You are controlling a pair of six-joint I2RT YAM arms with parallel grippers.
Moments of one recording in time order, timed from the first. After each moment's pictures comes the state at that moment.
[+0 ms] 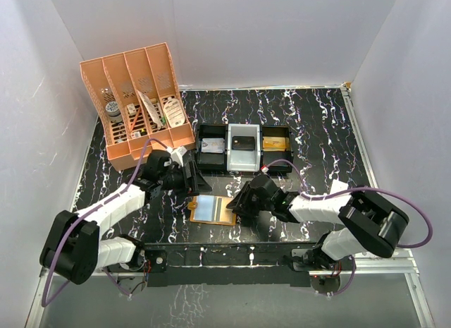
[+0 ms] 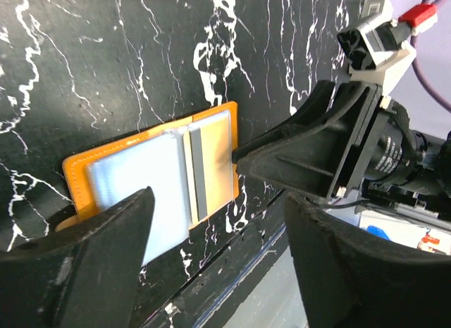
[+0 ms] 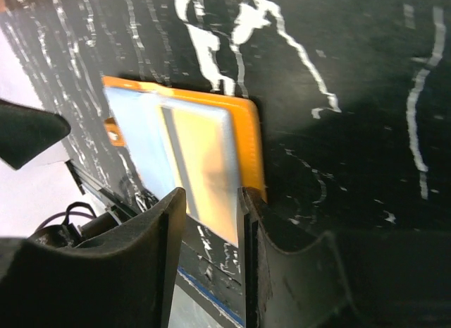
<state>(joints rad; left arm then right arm) -0.42 1.20 0.55 -0.11 0.57 -0.68 0.86 1.39 0.46 0.21 -0.09 1.29</state>
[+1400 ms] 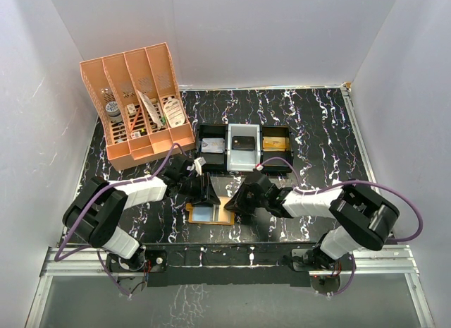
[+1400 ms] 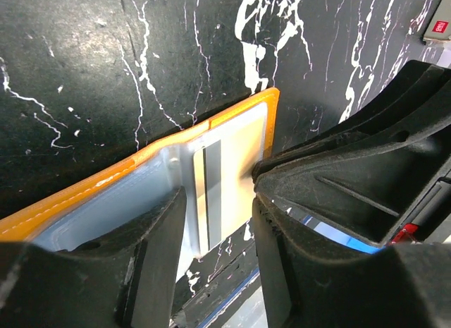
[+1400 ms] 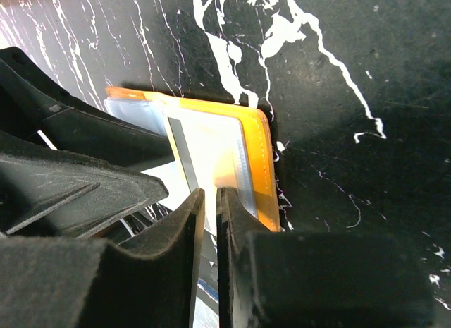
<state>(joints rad) -0.59 1.51 0.61 -0.07 0.51 -0.74 0.86 1.48 0.52 0.19 -0.12 1.31</state>
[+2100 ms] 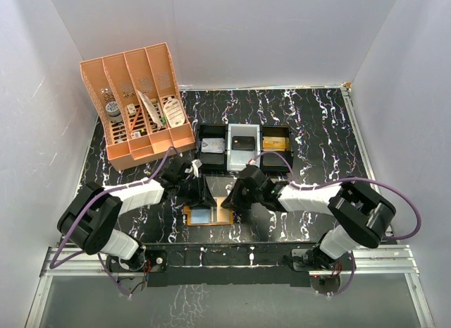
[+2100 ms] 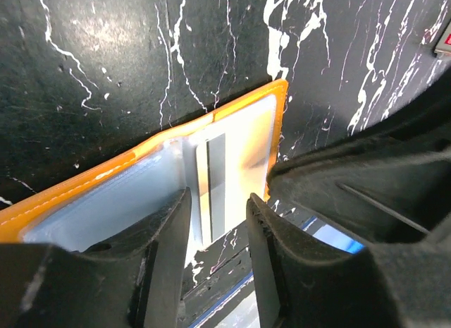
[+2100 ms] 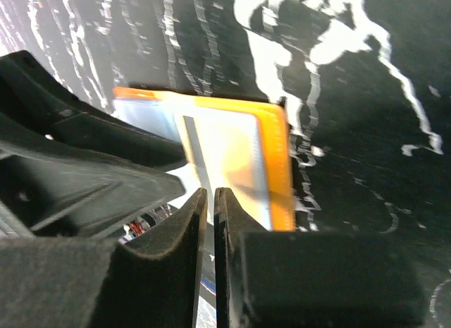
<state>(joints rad) -0.59 1.45 0.56 -0.09 0.48 -0.80 0.86 1.51 0.58 0.14 -0.16 1.25</state>
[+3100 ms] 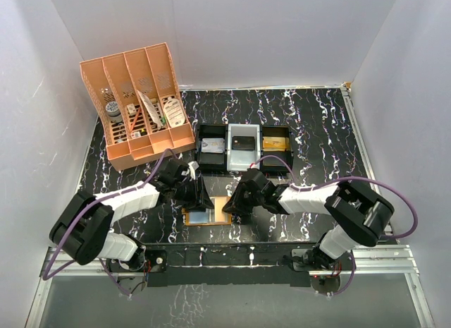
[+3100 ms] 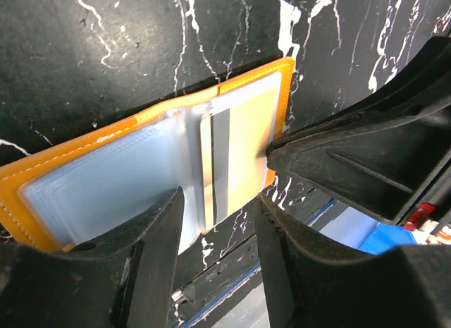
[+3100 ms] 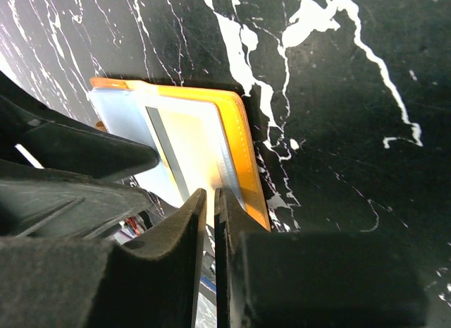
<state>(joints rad) -0.59 1.36 0.56 -0.18 0.44 -0.76 0.86 1.52 0.58 0.13 -0.19 1.24</state>
